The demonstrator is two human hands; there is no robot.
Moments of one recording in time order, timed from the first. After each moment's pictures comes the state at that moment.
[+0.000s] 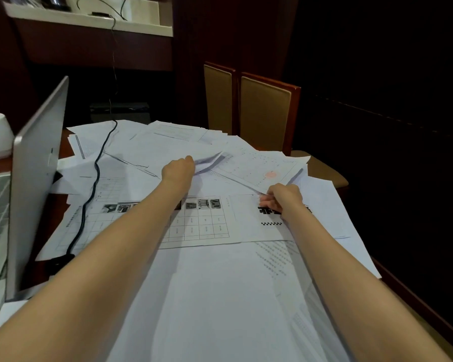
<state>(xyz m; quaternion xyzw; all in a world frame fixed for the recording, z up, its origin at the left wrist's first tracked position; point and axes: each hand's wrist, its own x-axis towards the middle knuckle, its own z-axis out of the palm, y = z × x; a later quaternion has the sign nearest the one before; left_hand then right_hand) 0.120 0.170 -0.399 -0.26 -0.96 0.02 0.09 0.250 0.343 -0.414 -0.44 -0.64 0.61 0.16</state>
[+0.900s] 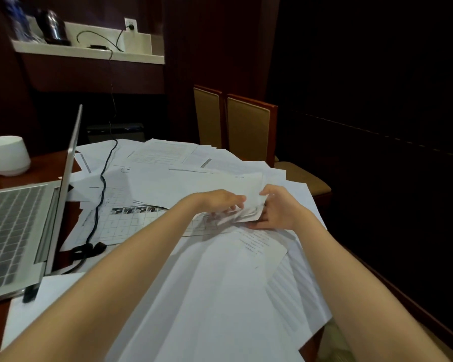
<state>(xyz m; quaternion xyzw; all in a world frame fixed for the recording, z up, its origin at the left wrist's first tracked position) 0.241 0.179 -0.363 -0.39 -0.84 -0.23 -0.30 0.334 0.322 -0.382 -0.24 -0.58 0.78 -0.05</state>
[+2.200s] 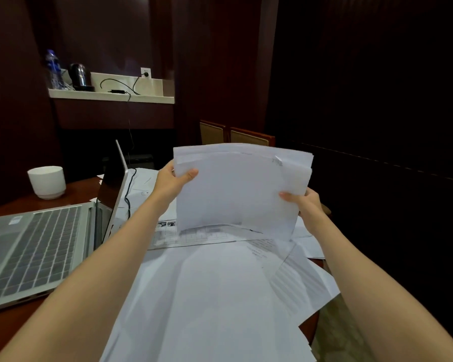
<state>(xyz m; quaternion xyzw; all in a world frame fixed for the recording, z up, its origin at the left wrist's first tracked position) 0.235 0.073 -0.313 -0.25 -0.67 -0.69 -0.01 0.392 0.305 -0.343 -0.19 -0.65 0.66 0.34</state>
